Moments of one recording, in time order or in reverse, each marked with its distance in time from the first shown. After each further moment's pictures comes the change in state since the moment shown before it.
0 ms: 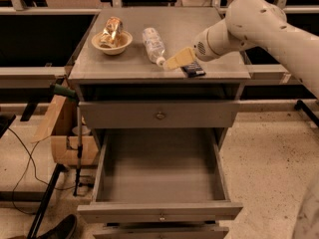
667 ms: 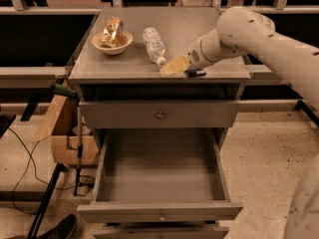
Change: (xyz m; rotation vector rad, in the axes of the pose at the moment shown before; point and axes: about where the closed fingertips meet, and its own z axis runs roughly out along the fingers) arm 0.014 0.007 0.025 -0.004 0.022 0.006
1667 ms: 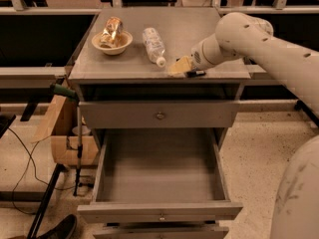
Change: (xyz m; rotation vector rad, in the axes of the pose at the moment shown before) arm 0.015 -0.027 0.014 0.072 0.030 0.081
